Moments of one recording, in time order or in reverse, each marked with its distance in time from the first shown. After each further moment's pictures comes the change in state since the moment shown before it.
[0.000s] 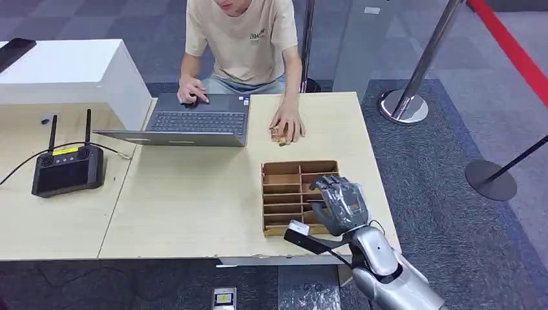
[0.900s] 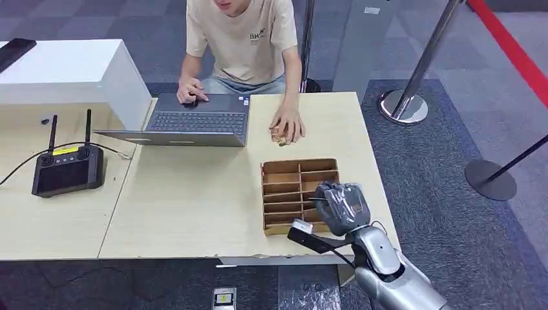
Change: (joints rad) left arm -0.006 -0.001 0.000 0.000 -0.011 0.000 -0.004; right arm -0.007 -0.012 0.007 0.029 -0.056 -0.003 -0.011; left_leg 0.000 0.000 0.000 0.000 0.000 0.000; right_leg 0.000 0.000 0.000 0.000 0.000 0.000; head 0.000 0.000
